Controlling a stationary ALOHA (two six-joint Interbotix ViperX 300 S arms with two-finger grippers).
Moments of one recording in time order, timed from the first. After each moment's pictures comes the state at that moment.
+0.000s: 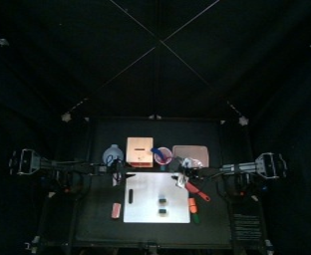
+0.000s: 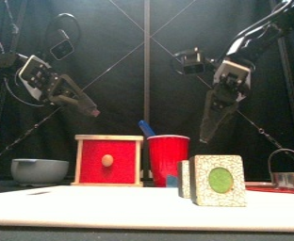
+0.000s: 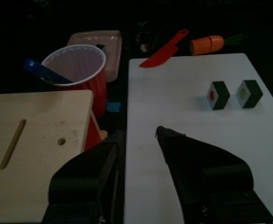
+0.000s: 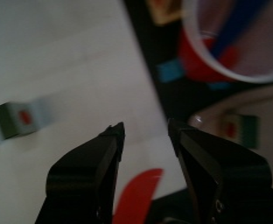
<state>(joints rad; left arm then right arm) 0.14 -0.36 1.14 0.13 -0.45 0.00 0.04 -0.17 0.73 -0.43 0.42 0.62</state>
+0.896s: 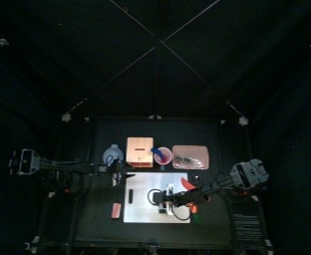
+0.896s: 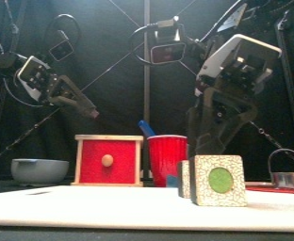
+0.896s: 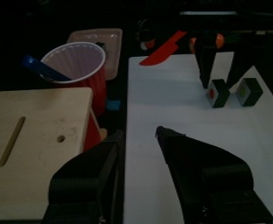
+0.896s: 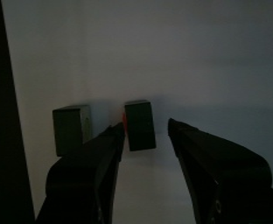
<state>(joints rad) 0.14 -0.36 1.15 0.13 -0.45 0.00 0.29 0.15 0.49 -0.41 0.49 0.64</state>
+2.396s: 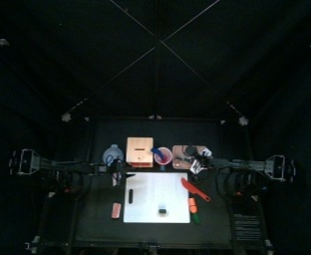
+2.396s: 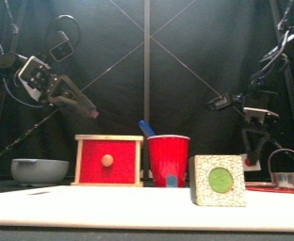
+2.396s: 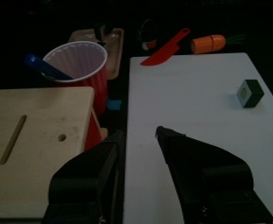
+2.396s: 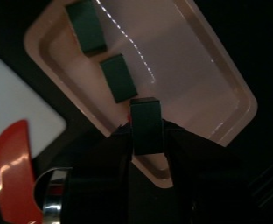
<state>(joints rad) 0.14 -0.36 1.14 0.11 -0.45 0.00 -0.35 -0.32 0.96 -0.43 0.63 0.65</state>
